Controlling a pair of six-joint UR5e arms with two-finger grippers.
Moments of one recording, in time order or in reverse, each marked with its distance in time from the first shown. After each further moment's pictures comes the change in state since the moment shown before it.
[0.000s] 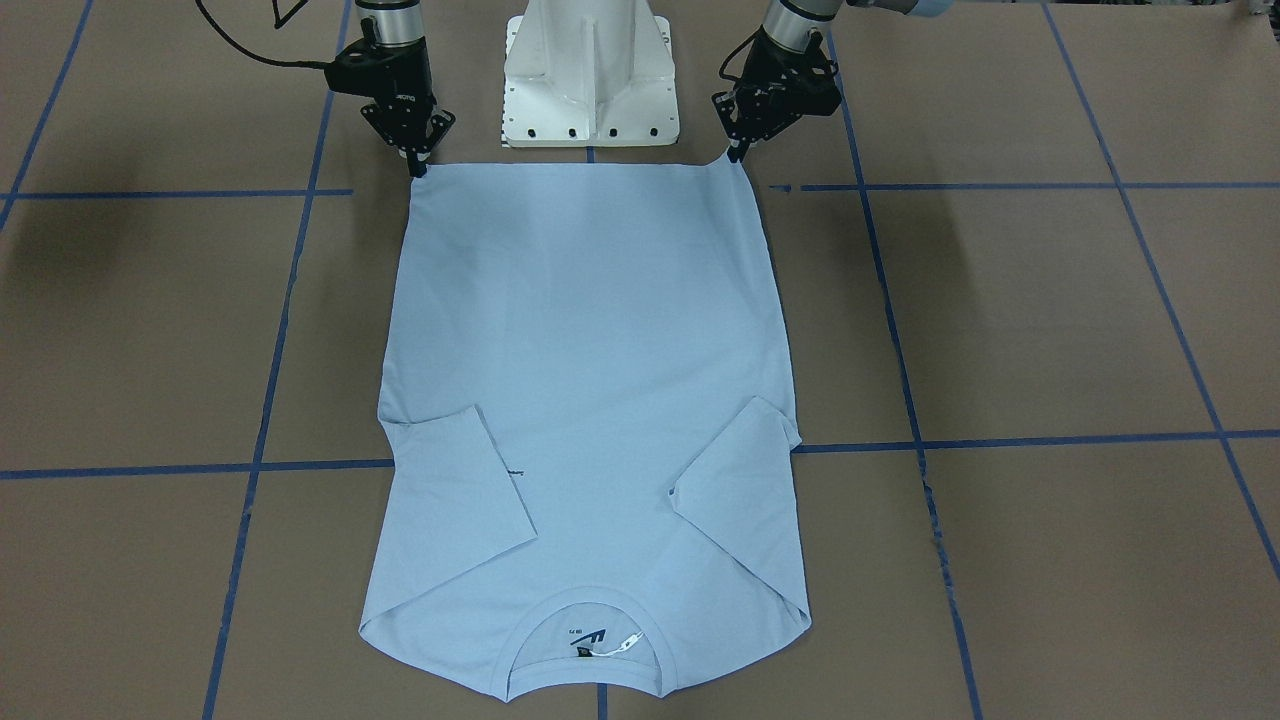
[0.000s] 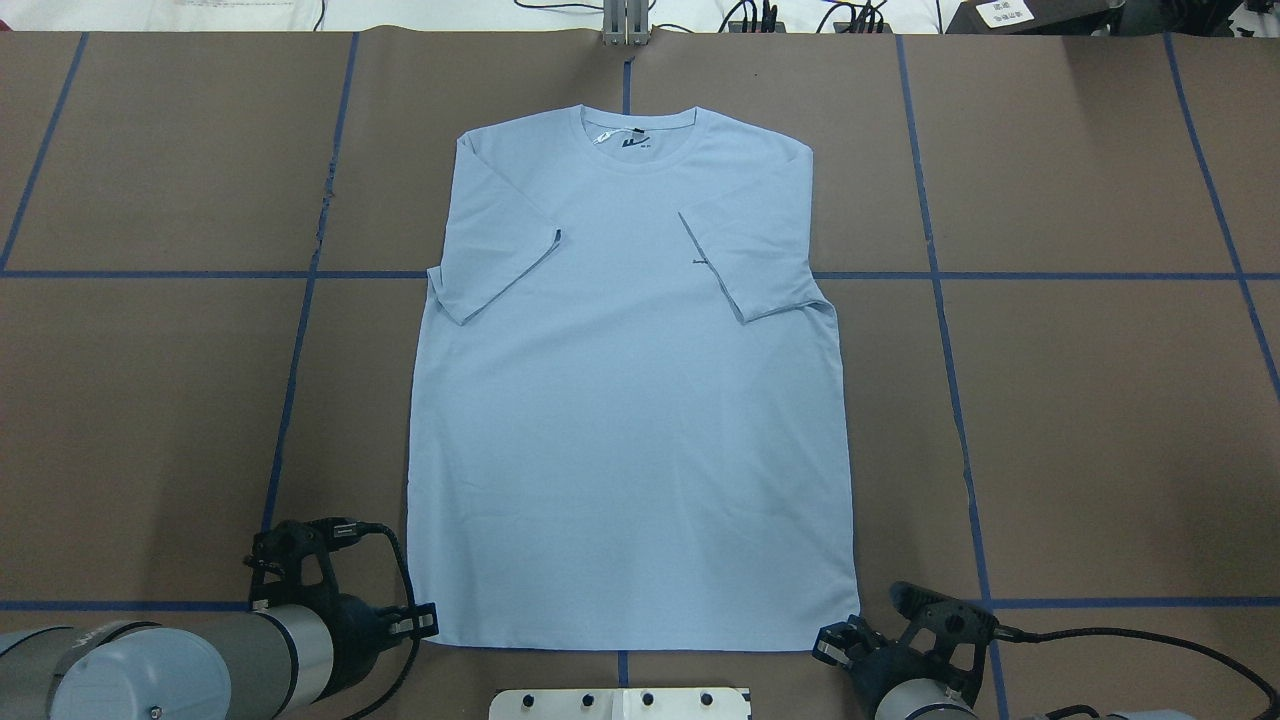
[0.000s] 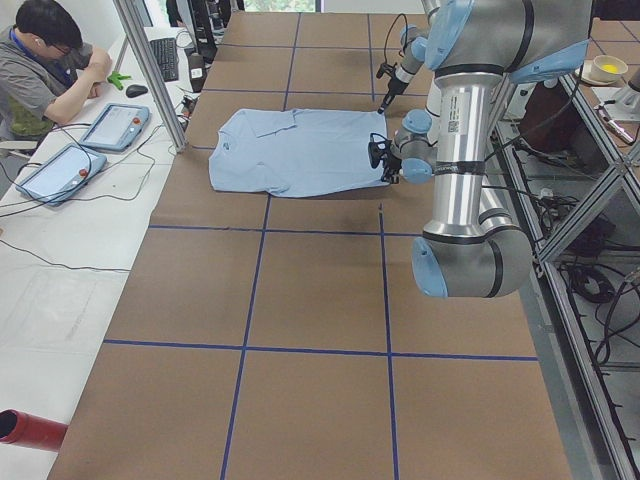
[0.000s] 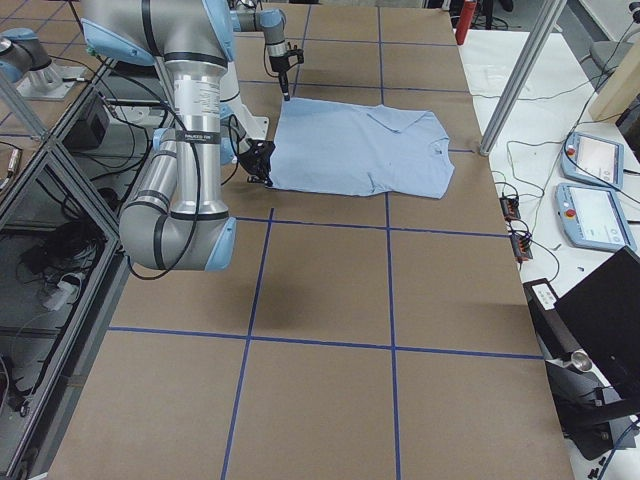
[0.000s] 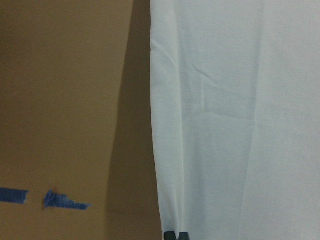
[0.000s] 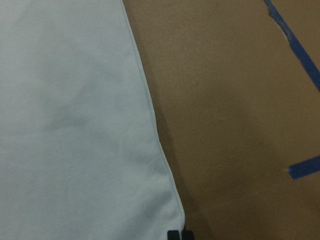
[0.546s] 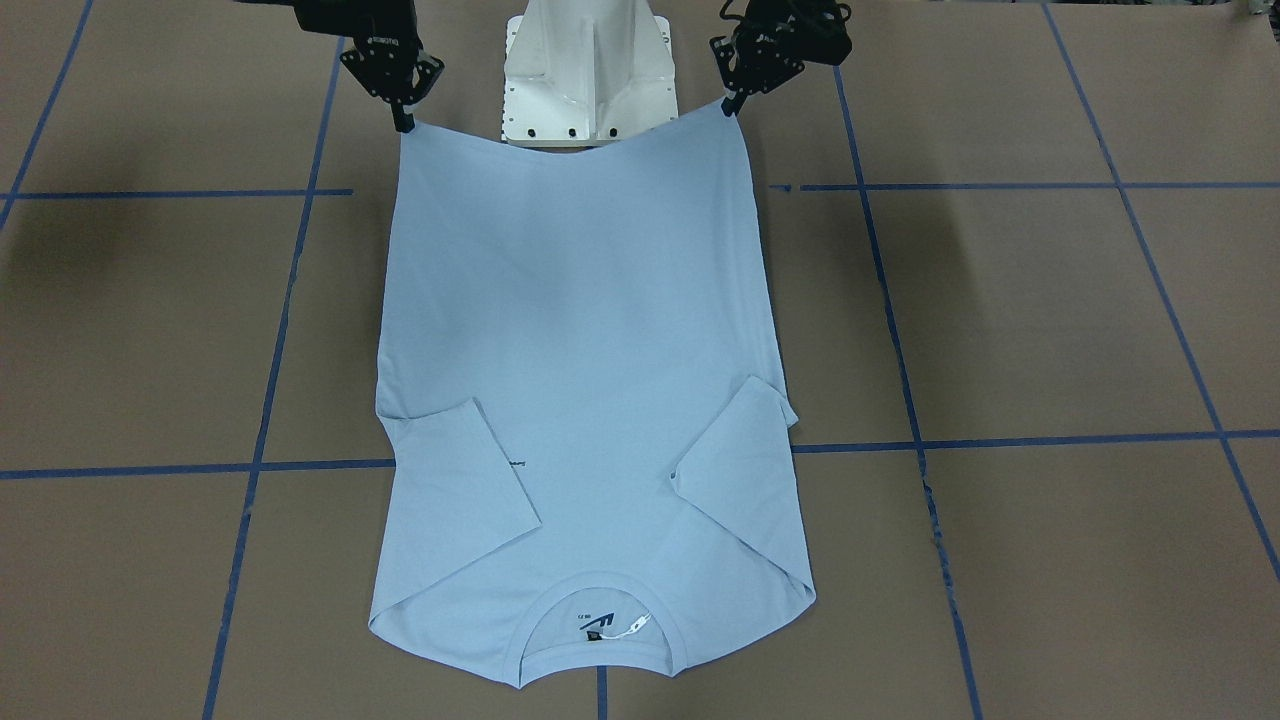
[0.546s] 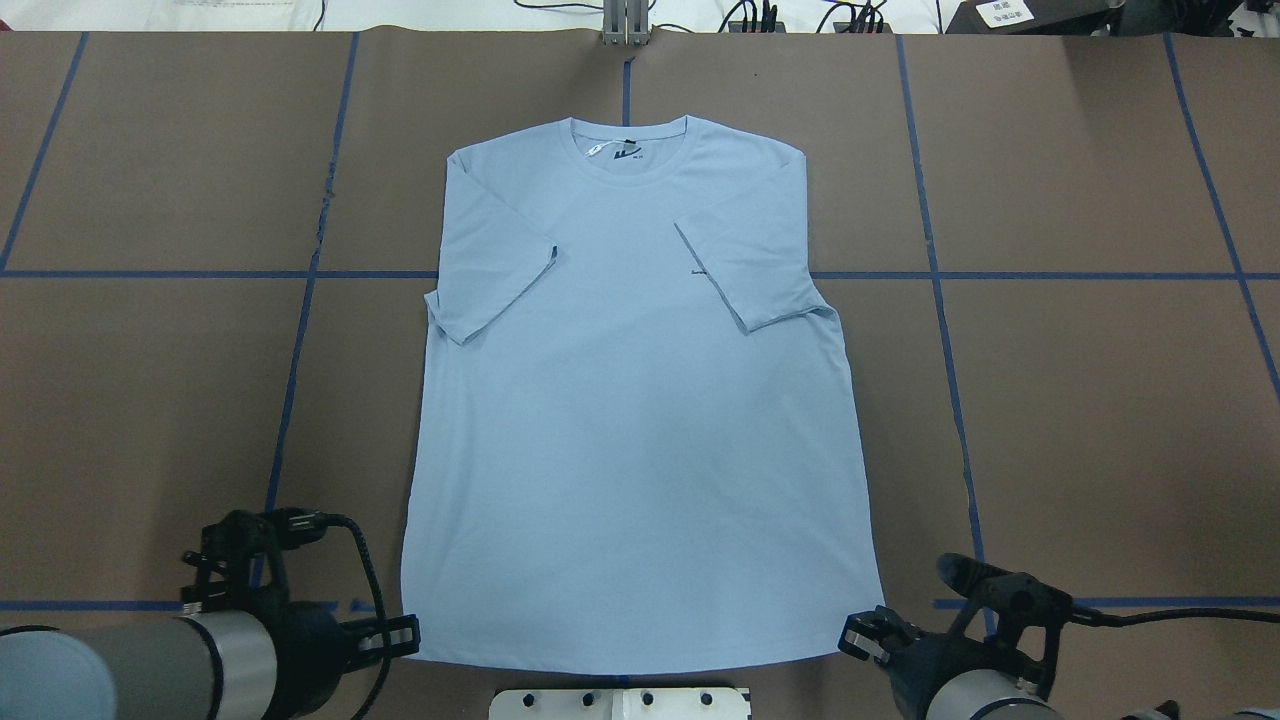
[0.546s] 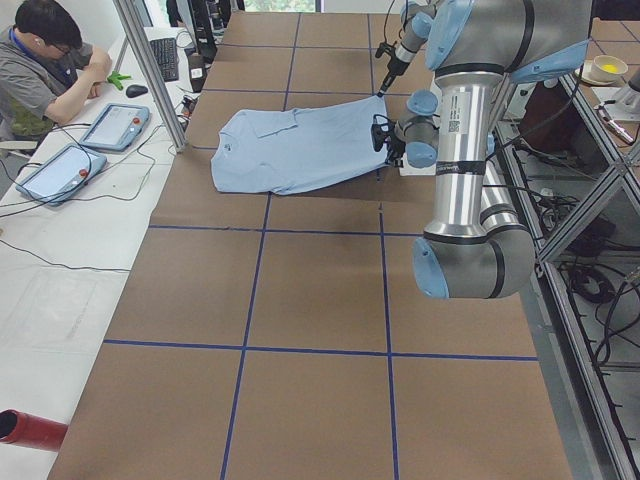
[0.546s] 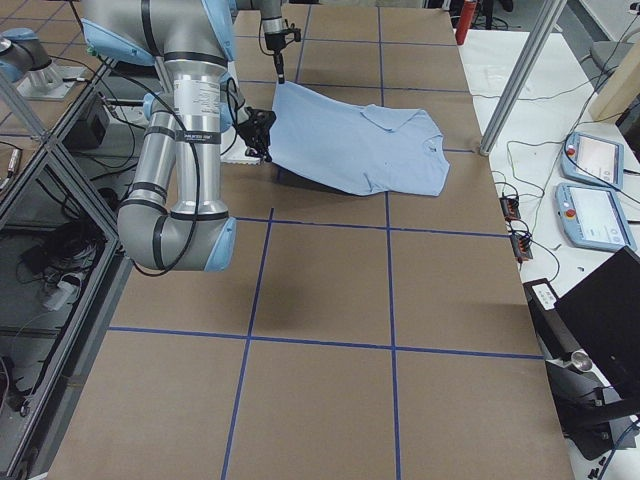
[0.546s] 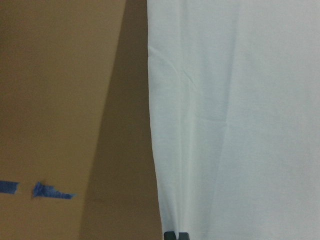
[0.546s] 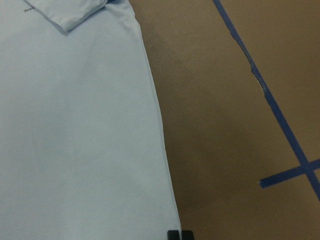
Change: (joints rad) left arm -0.006 0.014 -0.281 0.193 -0.076 0.005; right arm 0.006 0.002 0.345 -0.307 0.053 -0.006
